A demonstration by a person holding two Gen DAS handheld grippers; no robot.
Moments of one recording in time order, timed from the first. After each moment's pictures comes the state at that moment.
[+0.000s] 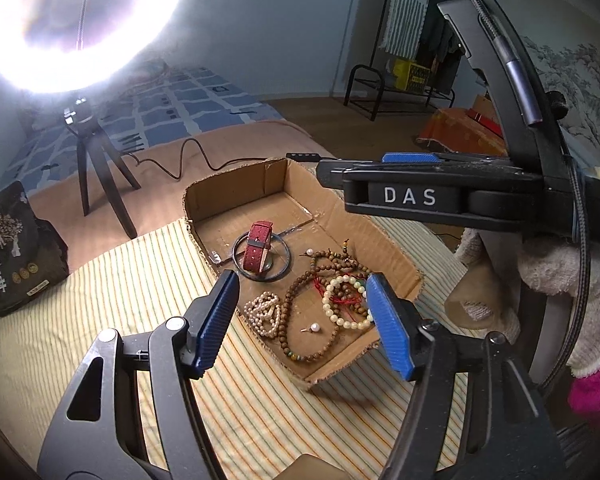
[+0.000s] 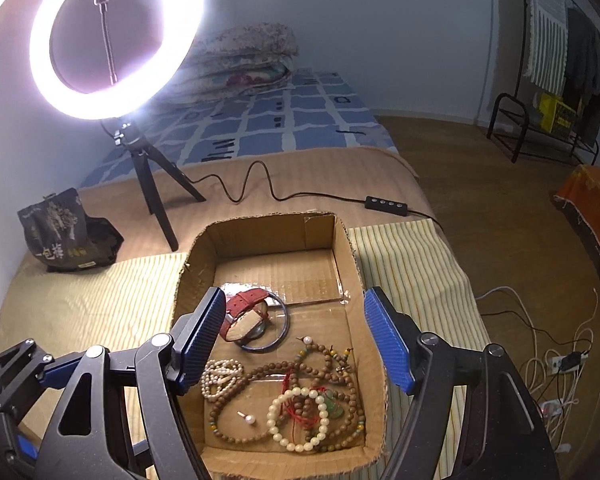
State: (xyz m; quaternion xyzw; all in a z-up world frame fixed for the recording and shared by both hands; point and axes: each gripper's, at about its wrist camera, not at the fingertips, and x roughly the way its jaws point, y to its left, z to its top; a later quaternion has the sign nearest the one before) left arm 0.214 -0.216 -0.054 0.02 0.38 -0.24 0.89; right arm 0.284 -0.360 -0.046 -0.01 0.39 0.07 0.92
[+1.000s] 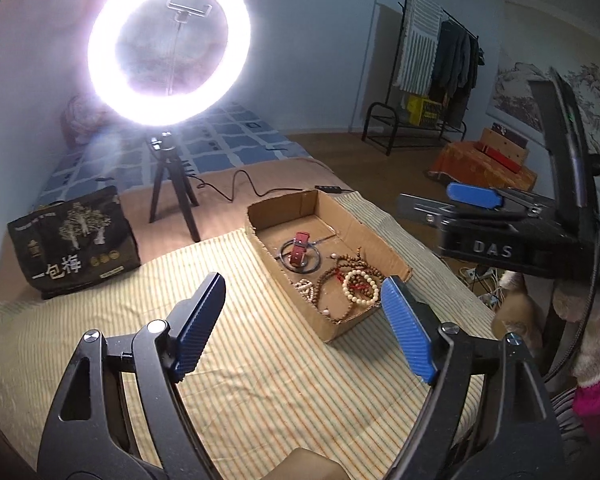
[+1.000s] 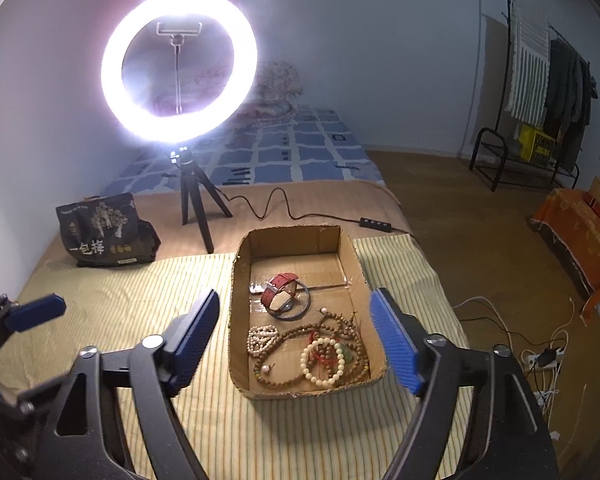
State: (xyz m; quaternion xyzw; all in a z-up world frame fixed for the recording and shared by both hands) left arm 0.125 -0.135 0.007 0.00 0.32 -0.20 0.93; right arm 0.174 -0.329 0.010 -0.03 0.33 0.05 0.94
